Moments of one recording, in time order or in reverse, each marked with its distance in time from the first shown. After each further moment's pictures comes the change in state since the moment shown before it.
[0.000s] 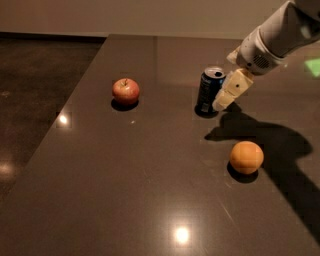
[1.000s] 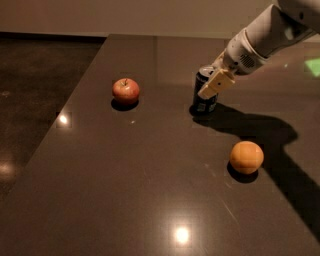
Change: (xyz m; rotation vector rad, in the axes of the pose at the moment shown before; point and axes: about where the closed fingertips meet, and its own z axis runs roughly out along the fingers) arm -0.026 0.002 0.027 -0.093 -0.071 -0.010
